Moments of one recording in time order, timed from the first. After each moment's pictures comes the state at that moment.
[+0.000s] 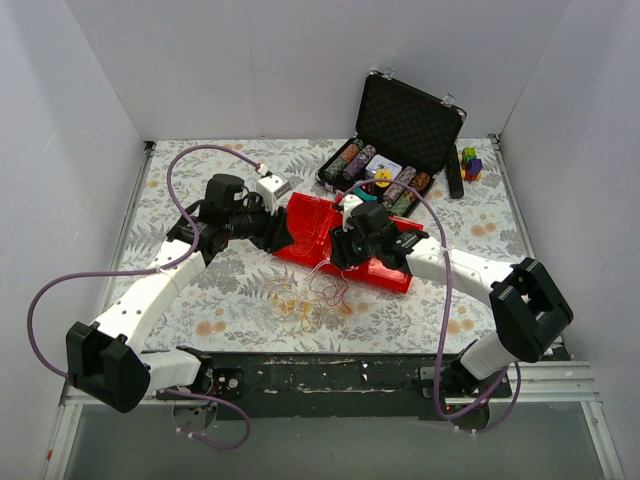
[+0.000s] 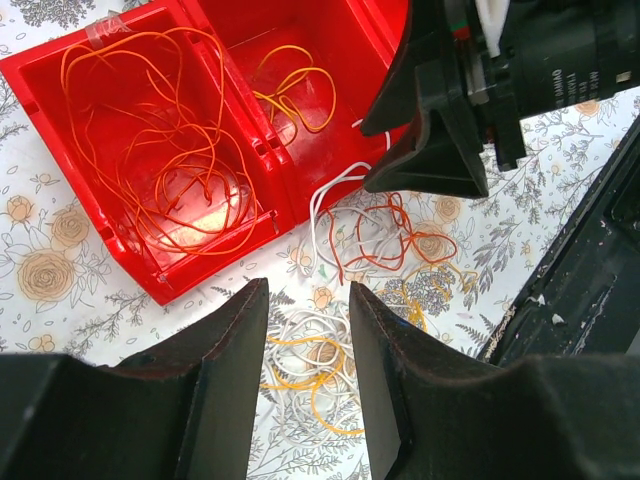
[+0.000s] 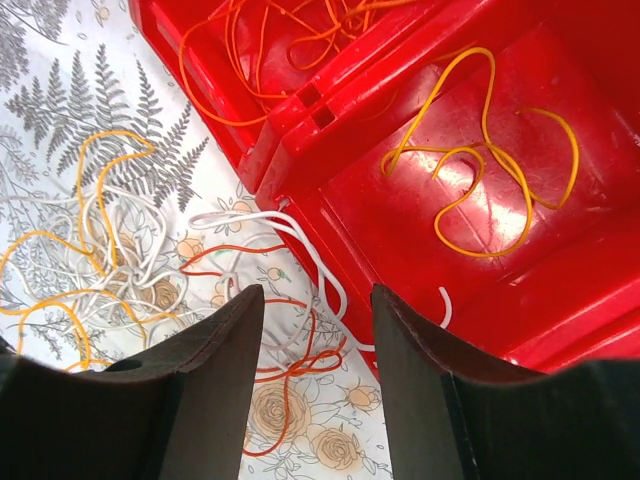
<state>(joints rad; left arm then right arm) -0.42 1.23 1.08 -0.49 0.51 0.09 0.77 1.51 0.97 -0.19 -0.10 0.24</state>
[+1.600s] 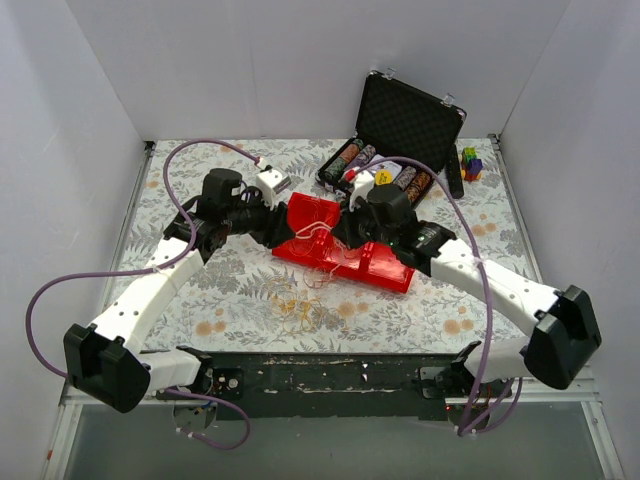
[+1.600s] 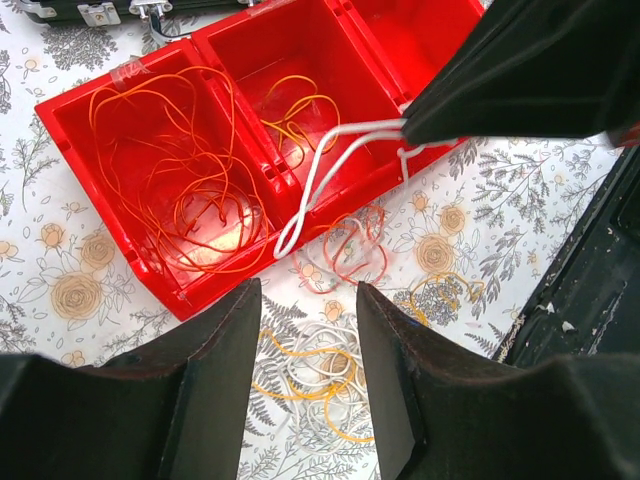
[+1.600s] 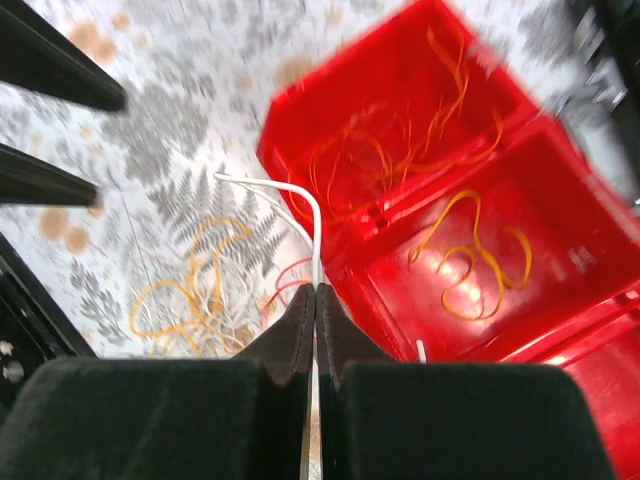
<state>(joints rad) -0.42 1.23 1.12 -0.50 0.51 0.12 0.78 1.38 1.04 -0.20 -0.12 0.23</state>
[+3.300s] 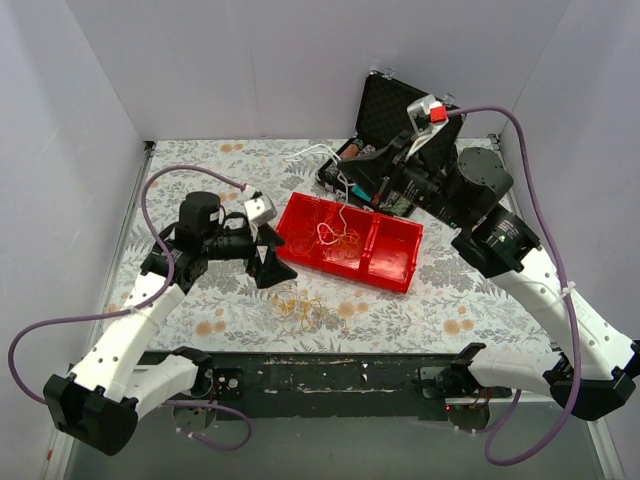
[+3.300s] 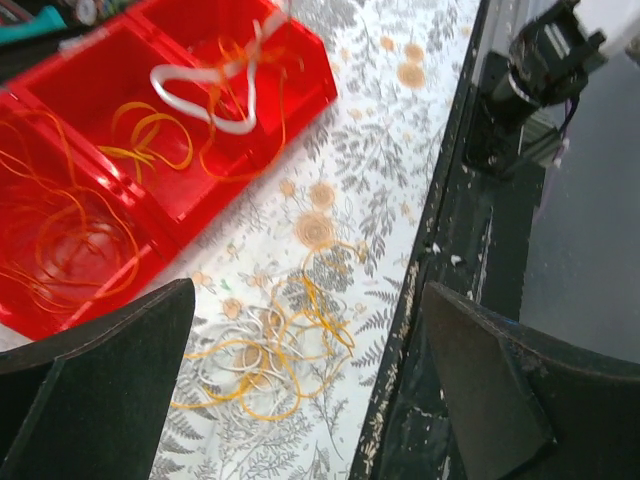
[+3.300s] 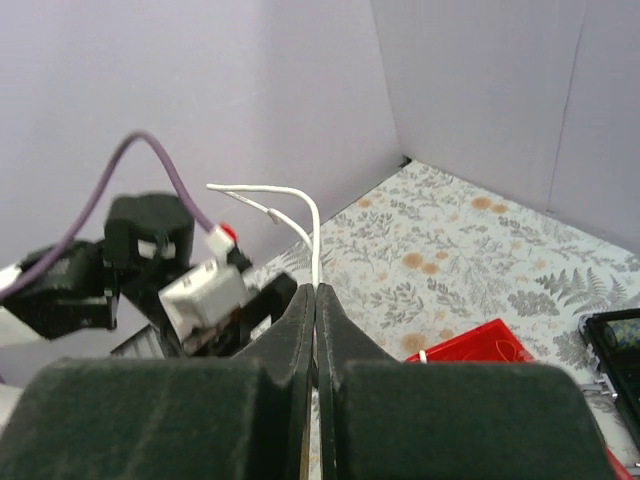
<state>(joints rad) -0.38 1.01 1.02 -0.53 0.86 0.18 0.79 1.13 1.43 -0.18 -0.20 0.34</state>
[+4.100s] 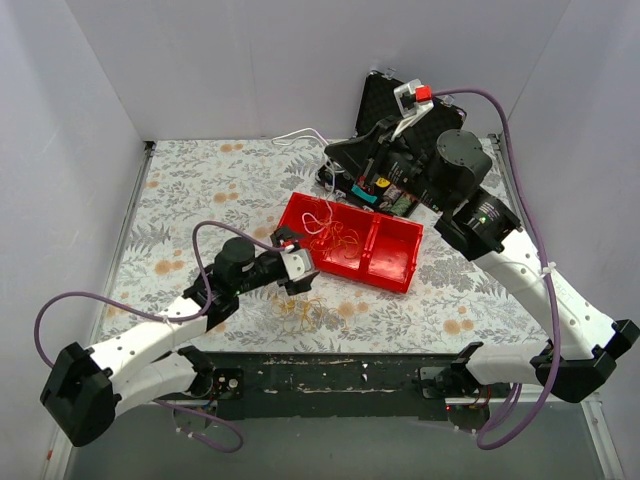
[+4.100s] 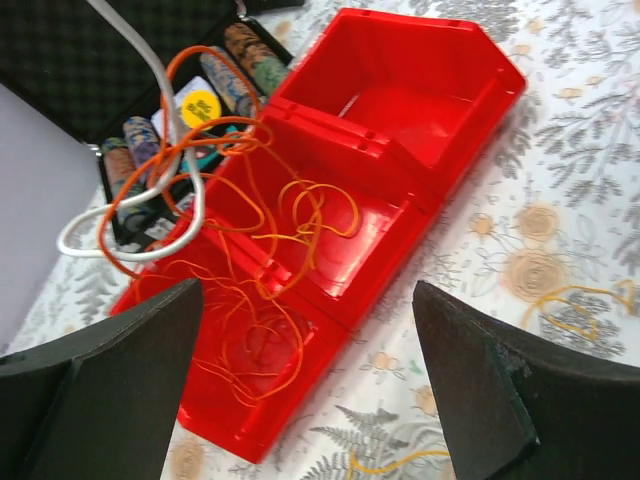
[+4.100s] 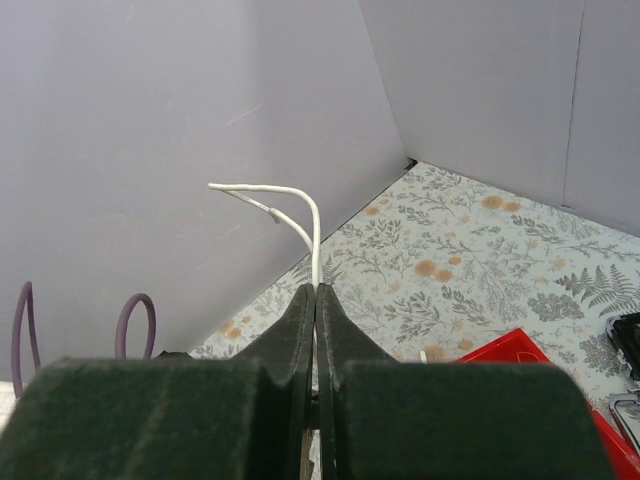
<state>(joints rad) -0.72 0.97 0.54 0.21 0.37 0.53 0.79 1.25 1.55 -0.16 -0.15 0.42</state>
